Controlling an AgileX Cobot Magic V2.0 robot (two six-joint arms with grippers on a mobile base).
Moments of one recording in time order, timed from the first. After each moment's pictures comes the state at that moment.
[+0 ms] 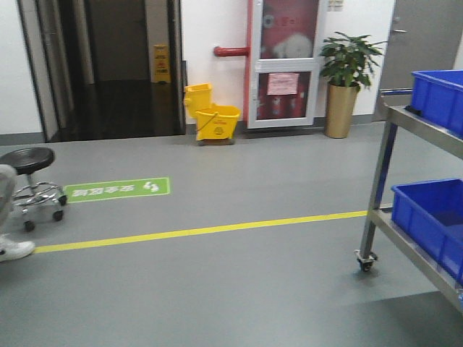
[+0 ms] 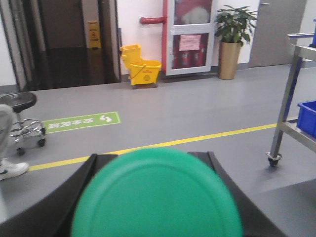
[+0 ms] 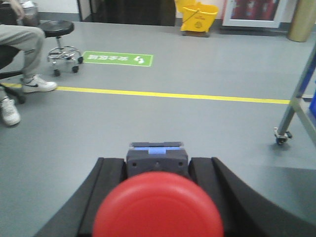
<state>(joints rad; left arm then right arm) -0.14 0.41 -0.61 0.10 0.39 -0.11 0.14 0.59 -0.72 0.17 0.55 -0.19</state>
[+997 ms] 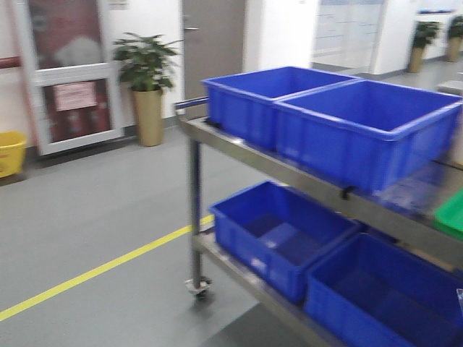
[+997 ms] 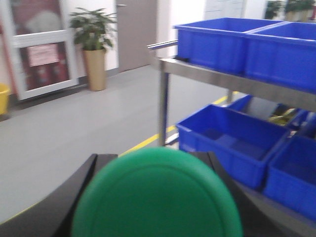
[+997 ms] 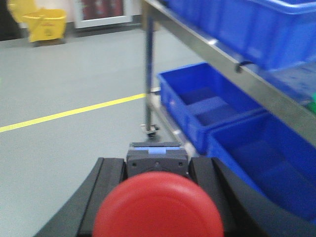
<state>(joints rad) -0.14 0.41 -0.61 0.10 0.39 -0.11 0.14 0.59 -0.72 0.17 0.55 -0.19</state>
